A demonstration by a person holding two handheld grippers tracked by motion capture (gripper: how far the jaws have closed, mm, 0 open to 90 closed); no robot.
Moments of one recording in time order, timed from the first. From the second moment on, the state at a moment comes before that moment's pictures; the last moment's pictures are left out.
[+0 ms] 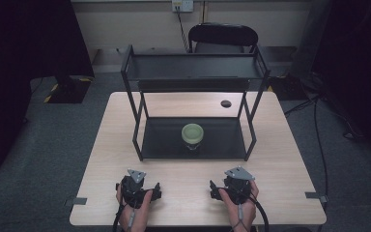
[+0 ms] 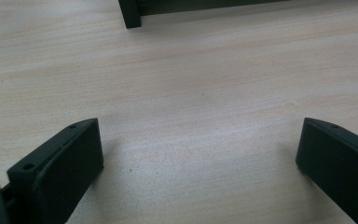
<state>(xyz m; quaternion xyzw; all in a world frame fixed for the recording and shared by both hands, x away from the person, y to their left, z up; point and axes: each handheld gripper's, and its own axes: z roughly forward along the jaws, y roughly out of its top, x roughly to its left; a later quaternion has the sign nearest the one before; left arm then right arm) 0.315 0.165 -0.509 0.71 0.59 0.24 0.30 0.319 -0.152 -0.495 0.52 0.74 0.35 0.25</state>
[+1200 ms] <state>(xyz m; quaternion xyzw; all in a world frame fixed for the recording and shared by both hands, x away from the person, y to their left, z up) 0.315 0.165 -0.509 0.71 0.59 0.24 0.30 0.321 -0.148 -0.510 0.54 0.75 0.31 0.23</state>
